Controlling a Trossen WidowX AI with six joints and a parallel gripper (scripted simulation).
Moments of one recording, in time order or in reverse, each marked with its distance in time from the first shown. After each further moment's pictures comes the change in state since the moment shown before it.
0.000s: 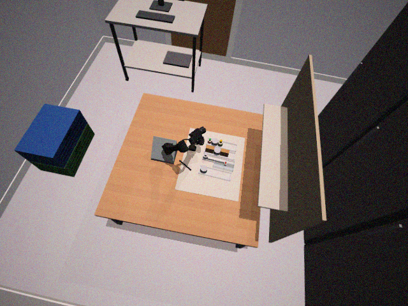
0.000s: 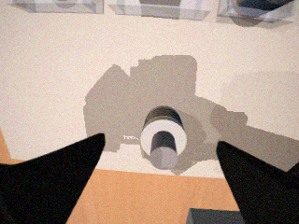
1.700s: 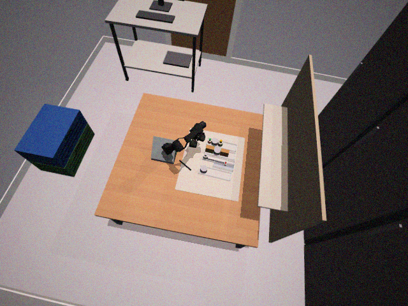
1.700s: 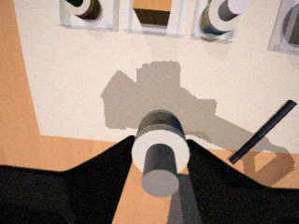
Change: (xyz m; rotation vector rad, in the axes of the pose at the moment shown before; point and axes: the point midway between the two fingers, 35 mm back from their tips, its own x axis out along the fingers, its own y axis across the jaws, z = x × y) arm -0.074 -0.007 0.004 -0.021 0.005 -0.012
